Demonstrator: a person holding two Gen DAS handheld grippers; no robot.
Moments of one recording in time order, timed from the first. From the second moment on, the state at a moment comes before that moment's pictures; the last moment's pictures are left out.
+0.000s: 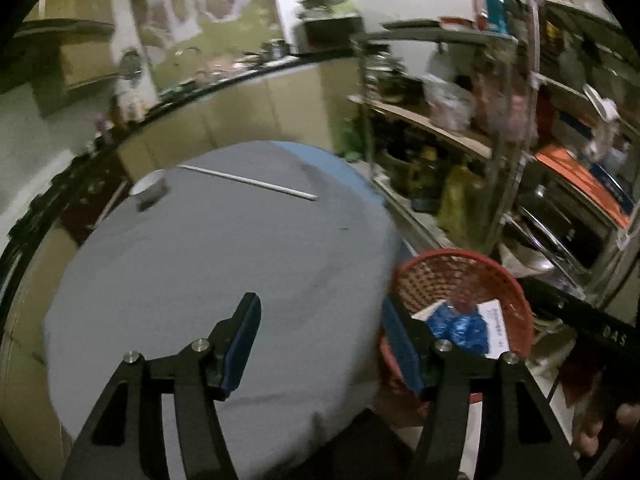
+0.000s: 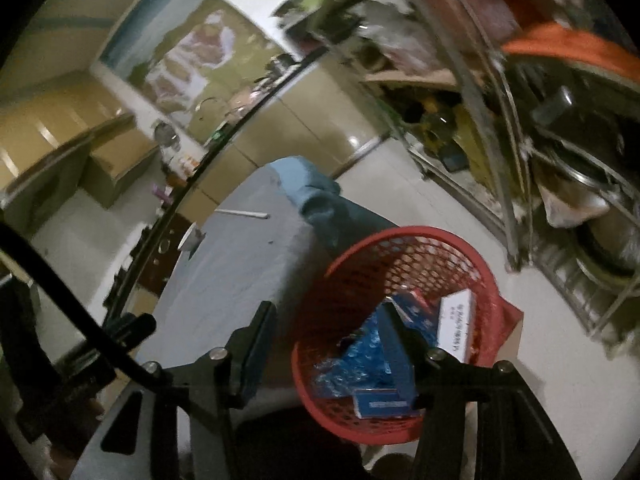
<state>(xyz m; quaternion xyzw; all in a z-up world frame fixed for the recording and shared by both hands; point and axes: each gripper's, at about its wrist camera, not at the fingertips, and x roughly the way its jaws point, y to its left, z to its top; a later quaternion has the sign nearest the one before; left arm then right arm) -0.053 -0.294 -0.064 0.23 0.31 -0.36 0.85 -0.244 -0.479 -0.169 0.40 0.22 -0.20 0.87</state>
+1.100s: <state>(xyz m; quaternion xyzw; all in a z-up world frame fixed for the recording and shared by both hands) -0.005 -0.077 -0.018 0.15 0.25 -0.14 0.94 -0.119 -0.269 -0.078 0.17 0.26 -0.04 0.95</state>
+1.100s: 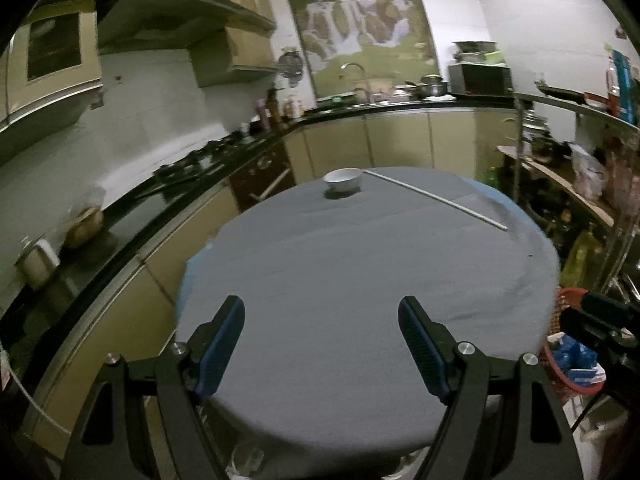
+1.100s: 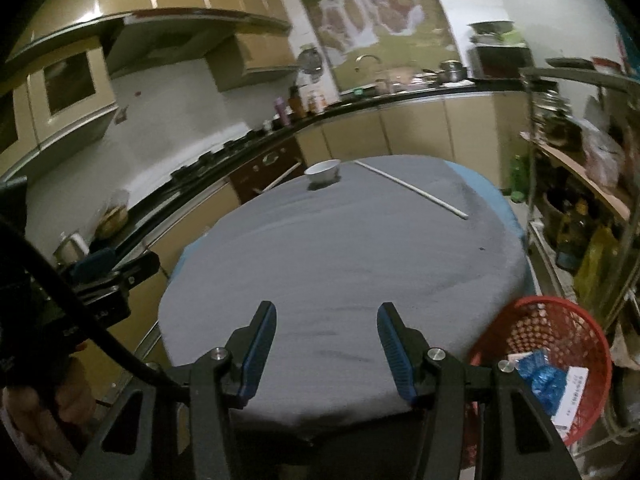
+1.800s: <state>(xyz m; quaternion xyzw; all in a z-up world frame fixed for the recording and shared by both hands) 0.003 0.004 -0.026 0.10 0.28 -0.13 0.95 -0.067 -0.169 -0.054 0.08 0.27 -0.02 0.96</state>
